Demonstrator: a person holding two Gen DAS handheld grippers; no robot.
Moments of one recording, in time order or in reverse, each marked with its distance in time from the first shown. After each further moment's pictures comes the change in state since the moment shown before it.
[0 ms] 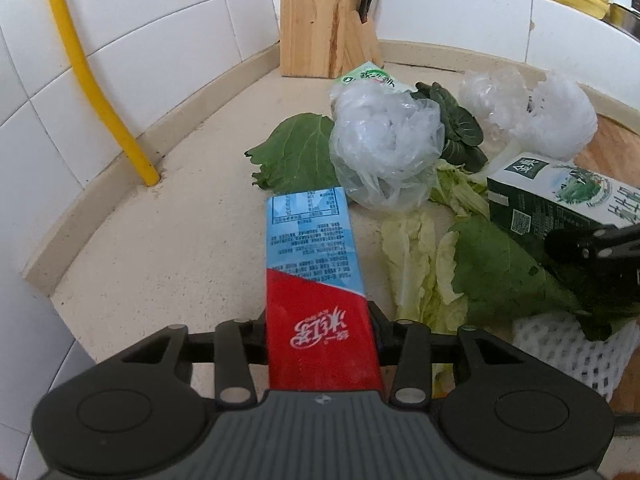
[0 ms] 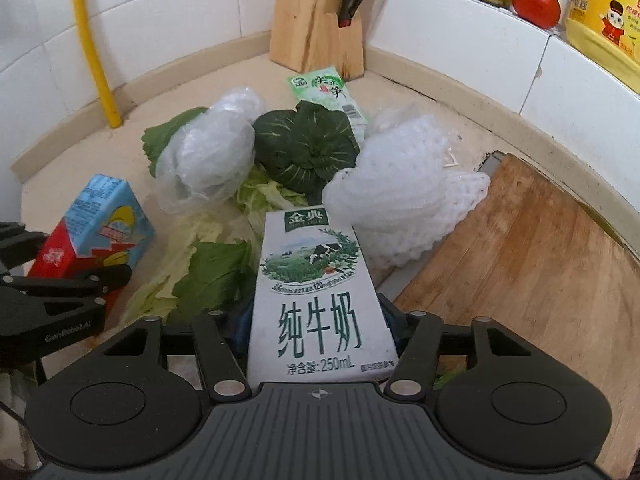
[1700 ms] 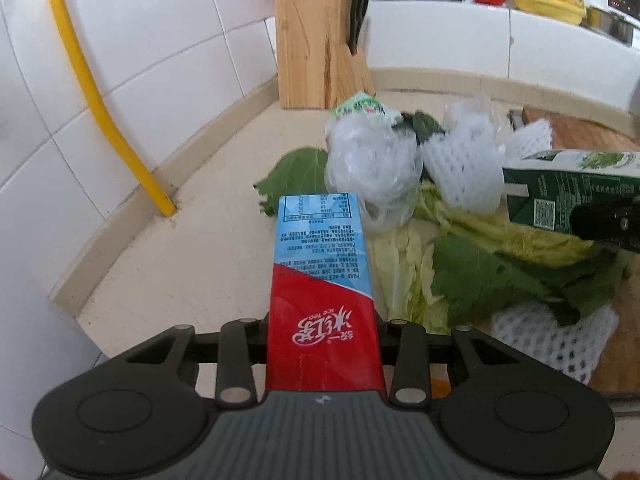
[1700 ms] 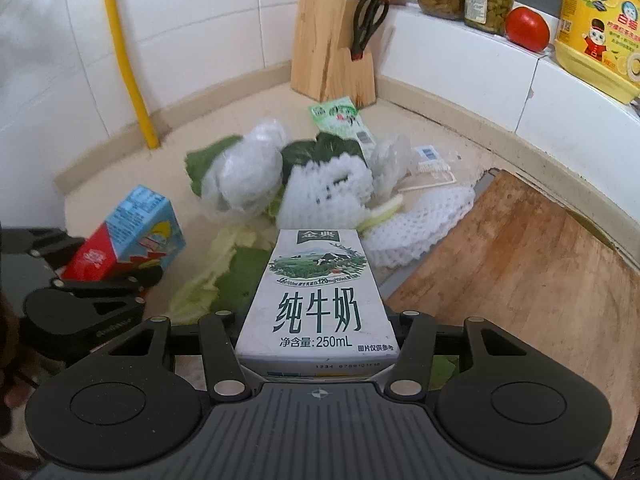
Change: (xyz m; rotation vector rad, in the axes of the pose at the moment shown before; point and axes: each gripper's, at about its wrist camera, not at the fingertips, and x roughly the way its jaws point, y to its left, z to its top) left arm -0.037 -0.003 -0.004 0.047 -0.080 0.029; right arm -0.055 -0.006 -0.004 0.029 -0.081 0.079
